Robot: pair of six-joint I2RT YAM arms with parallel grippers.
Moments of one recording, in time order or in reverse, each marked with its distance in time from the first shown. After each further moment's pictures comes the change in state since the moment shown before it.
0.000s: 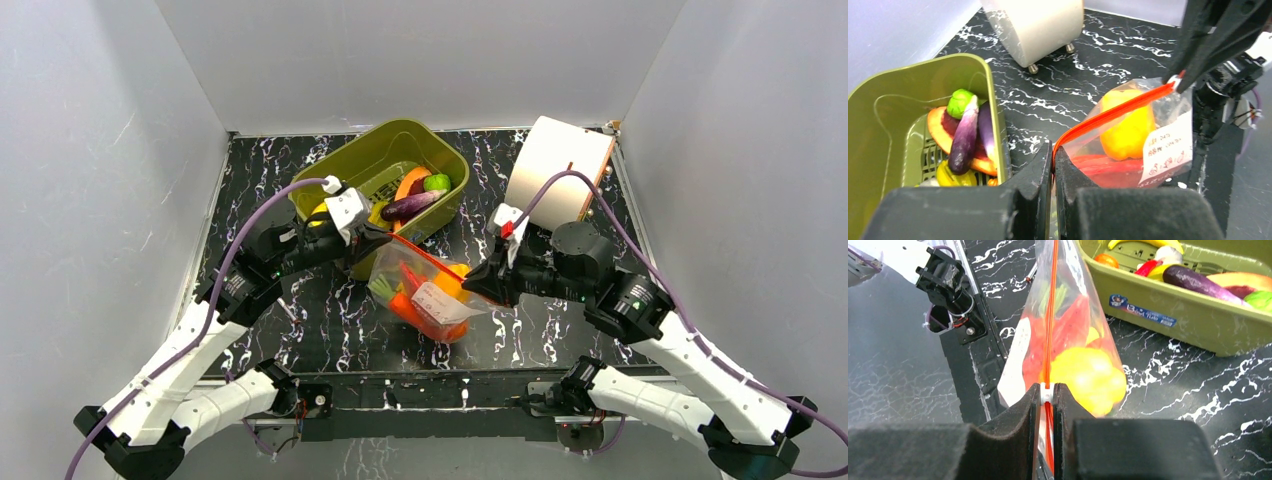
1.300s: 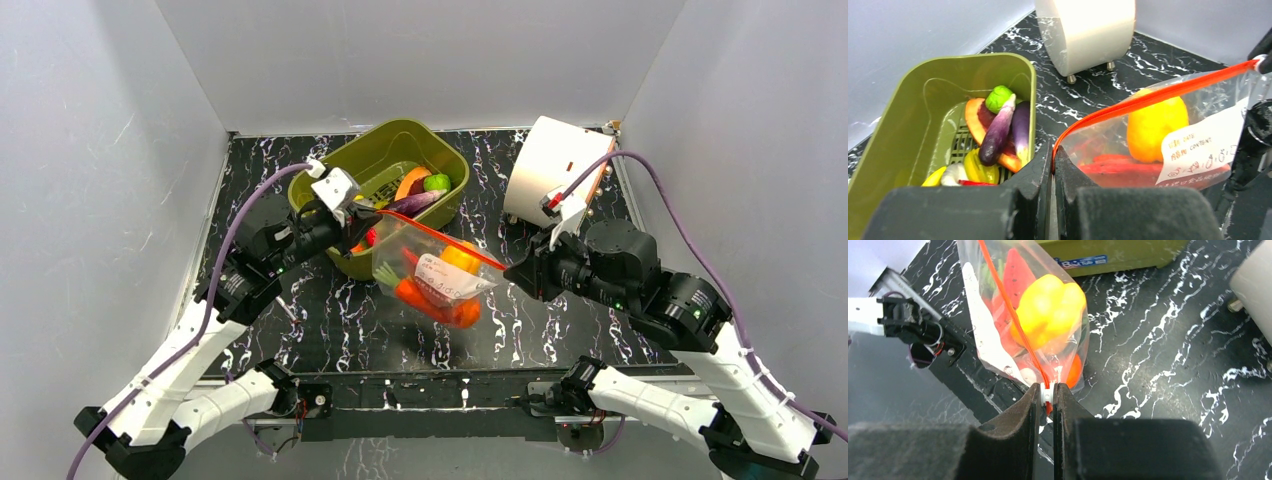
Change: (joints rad) left arm 0.003 -0.007 0.005 0.058 -0.225 -0.081; right arm 0.000 -0.011 0.255 -0.402 0.322 0.272
